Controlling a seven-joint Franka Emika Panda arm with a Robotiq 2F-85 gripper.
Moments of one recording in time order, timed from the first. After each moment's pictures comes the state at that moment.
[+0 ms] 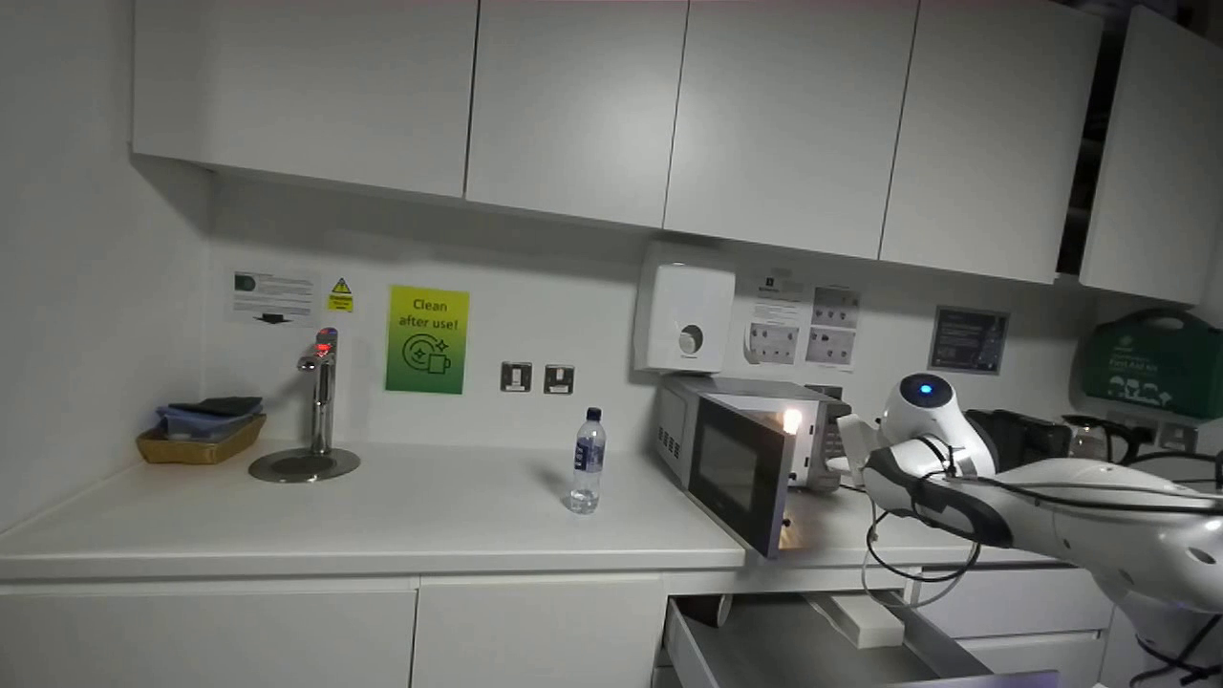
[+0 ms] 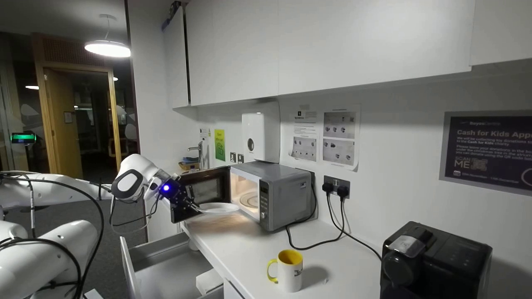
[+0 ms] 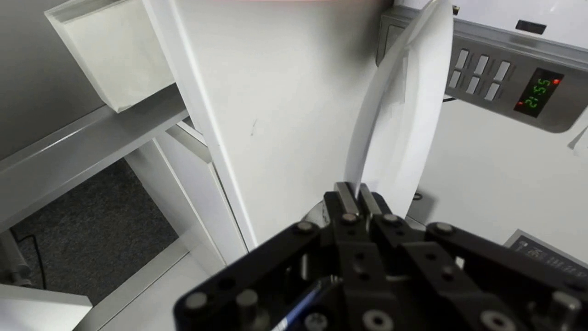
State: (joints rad) arm 2.17 1.33 -1.88 -2.73 0.72 2.49 1.84
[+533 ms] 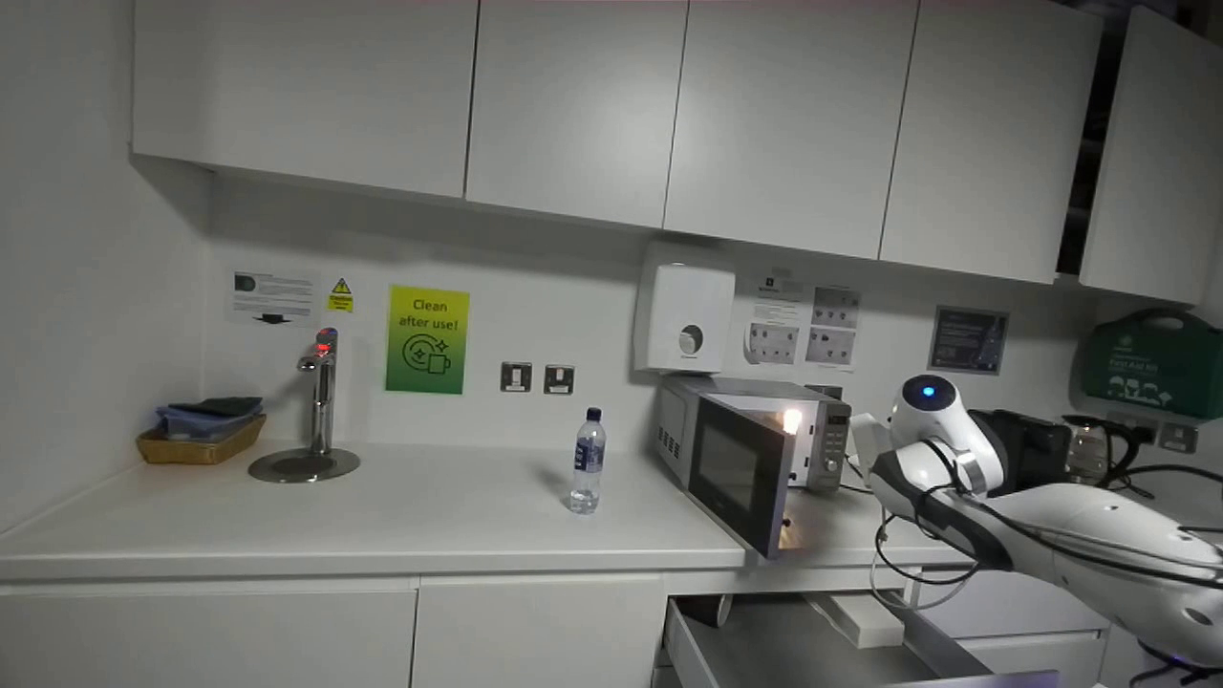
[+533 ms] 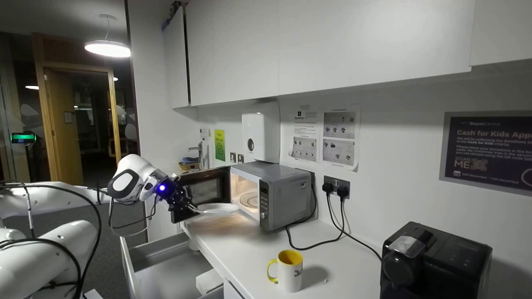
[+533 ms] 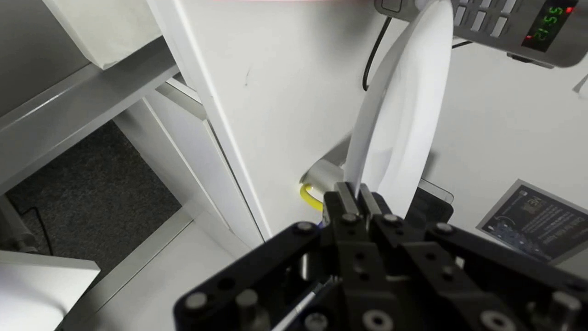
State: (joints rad) arm 2.17 1.47 -1.89 -2.76 0.70 2.39 1.88
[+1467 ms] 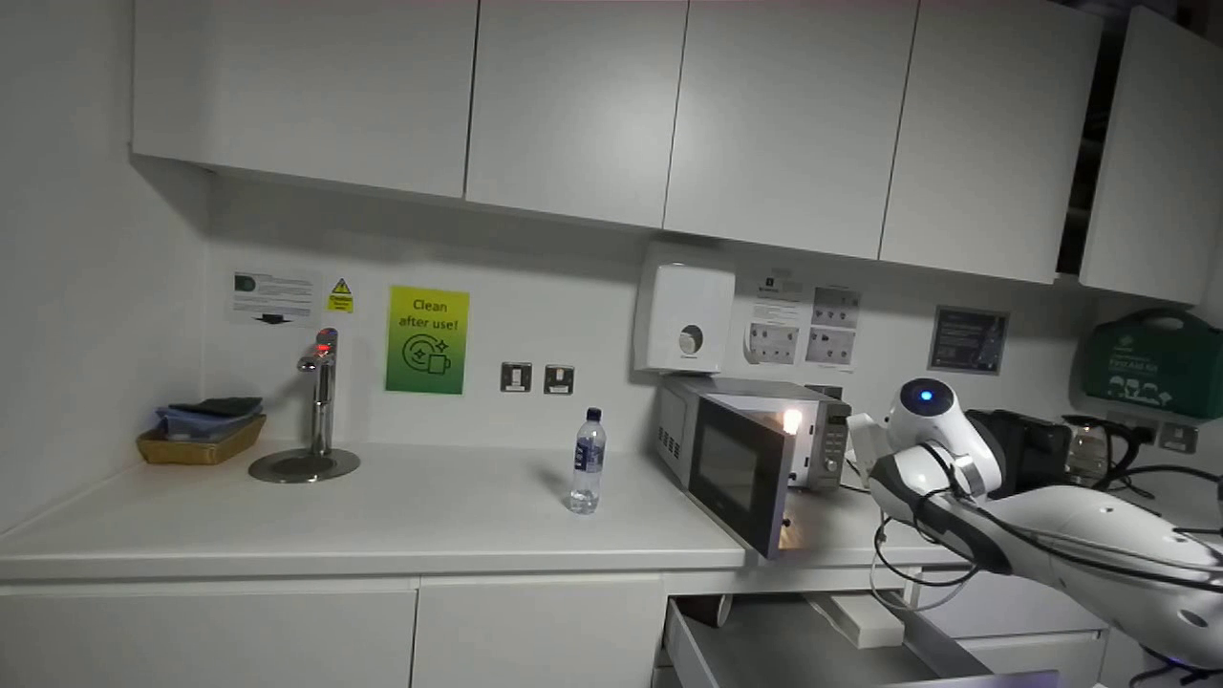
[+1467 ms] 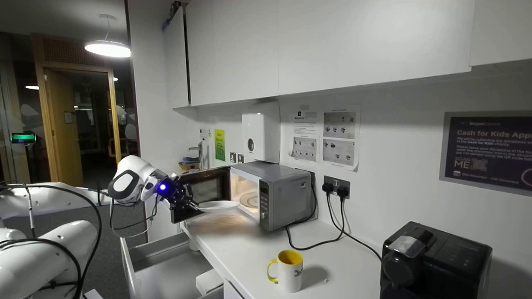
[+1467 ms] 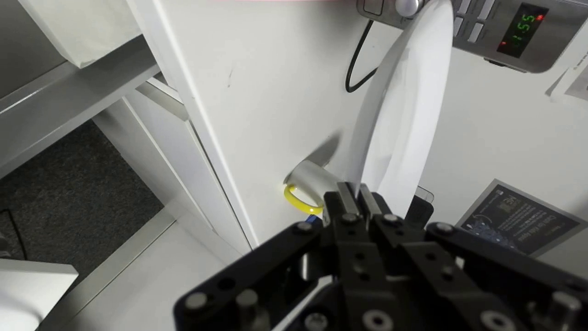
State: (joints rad) arm 2.17 1.46 -1.87 -2.76 0.69 2.43 1.88
